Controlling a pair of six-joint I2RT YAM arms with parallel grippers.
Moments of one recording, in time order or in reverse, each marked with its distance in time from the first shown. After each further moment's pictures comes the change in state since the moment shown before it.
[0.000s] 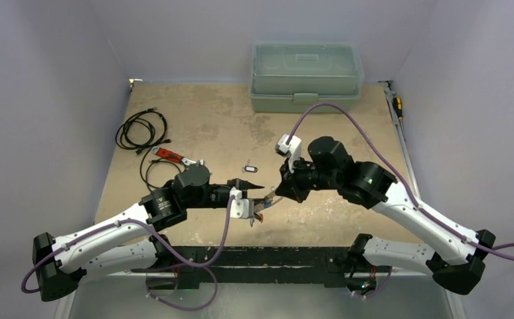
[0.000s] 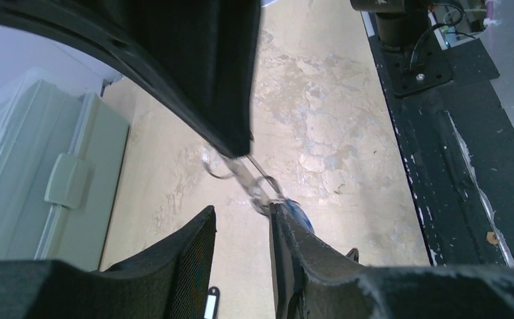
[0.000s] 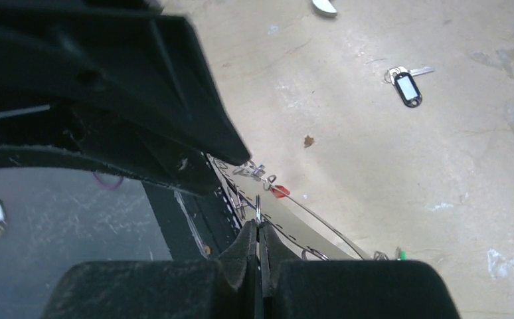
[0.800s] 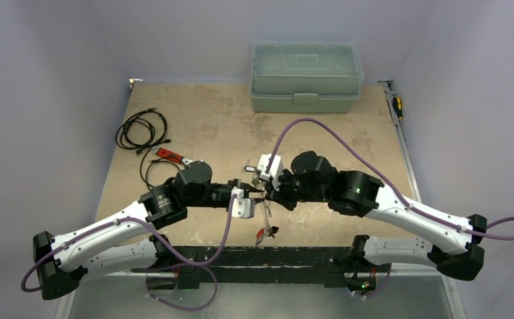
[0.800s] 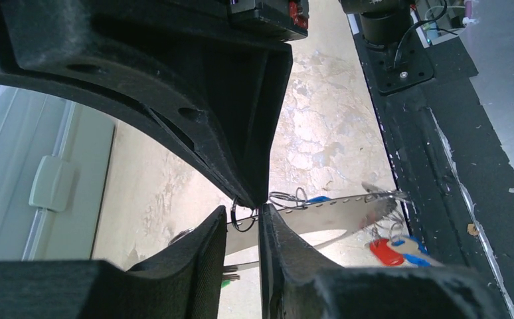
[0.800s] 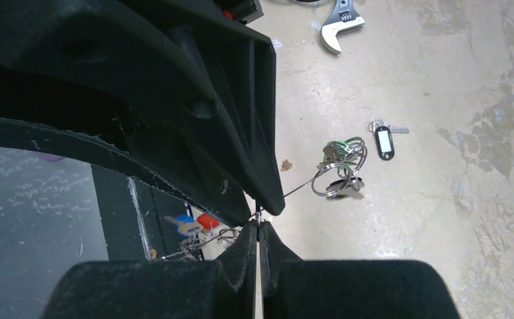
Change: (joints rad) left arm 0.000 0.023 0.062 -0.076 0.024 0.000; right arm 0.251 0.041 -0.012 0.076 0.195 -0.241
